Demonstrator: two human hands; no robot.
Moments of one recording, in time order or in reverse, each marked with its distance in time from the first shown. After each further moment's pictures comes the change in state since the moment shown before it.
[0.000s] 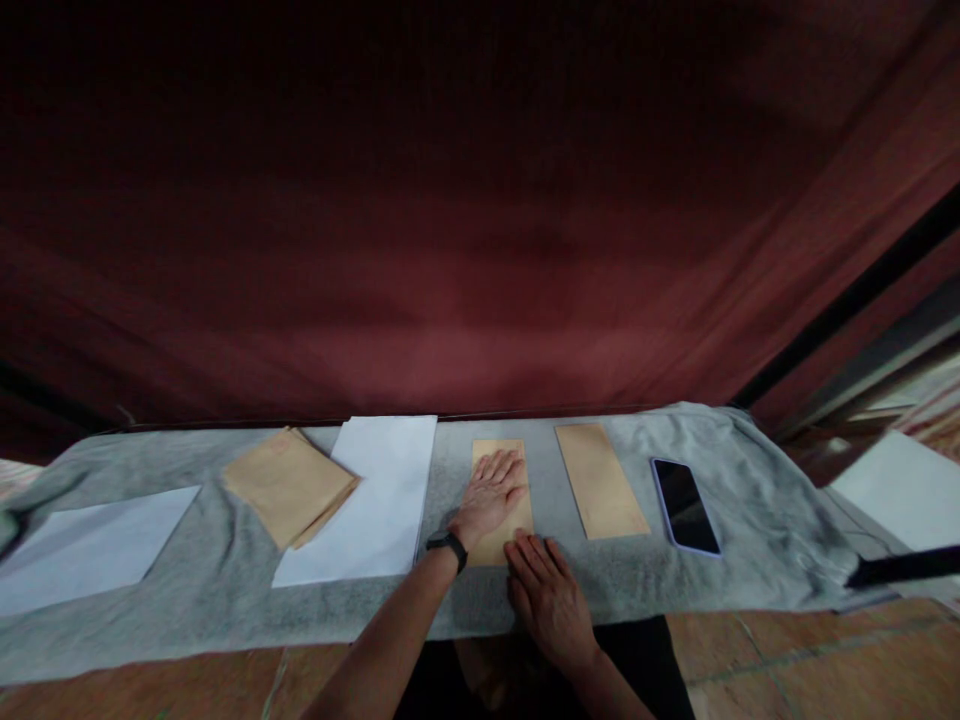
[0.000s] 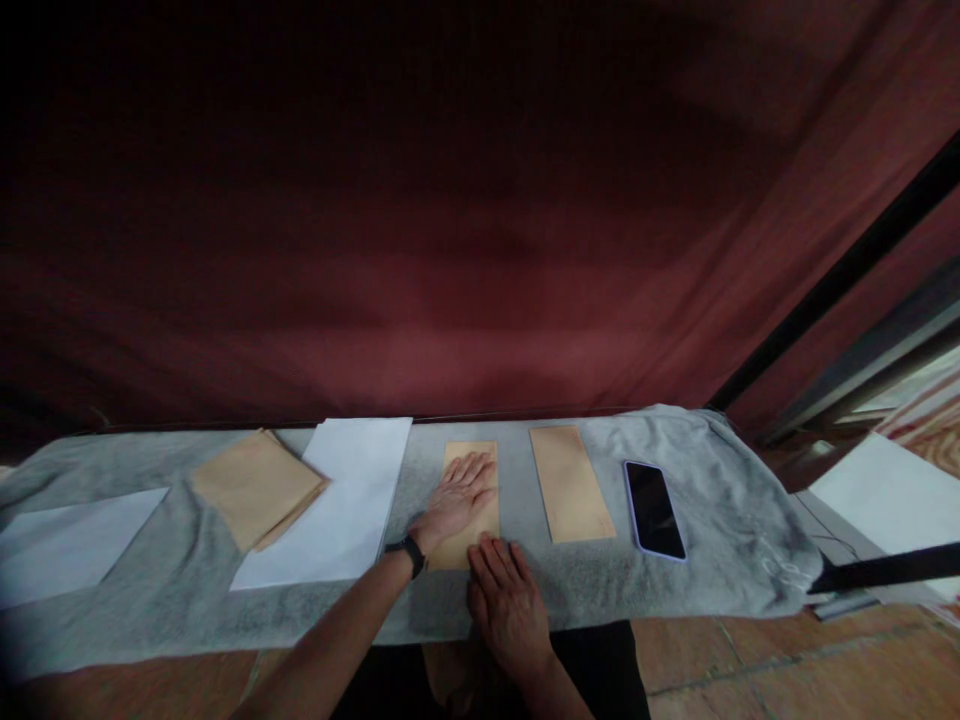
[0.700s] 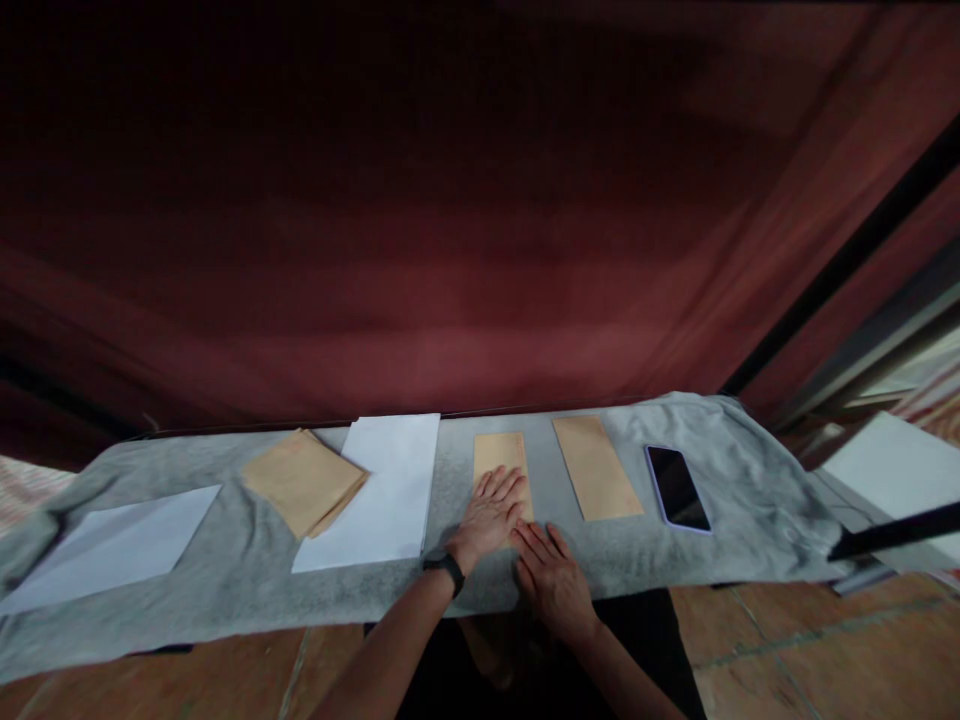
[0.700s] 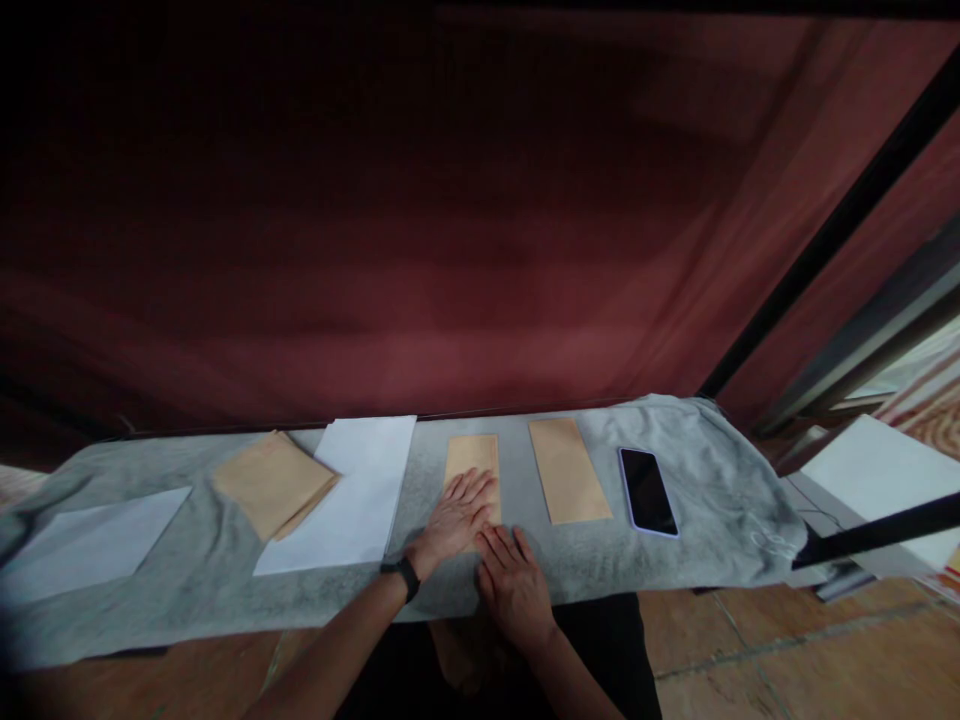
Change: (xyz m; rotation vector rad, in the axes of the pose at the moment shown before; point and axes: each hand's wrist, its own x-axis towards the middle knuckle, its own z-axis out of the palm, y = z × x) left_hand -0.047 0.023 -0.006 -0.011 -0.027 0.048; right_hand -0.006 0.002 -0.003 0.045 -0.016 -0.035
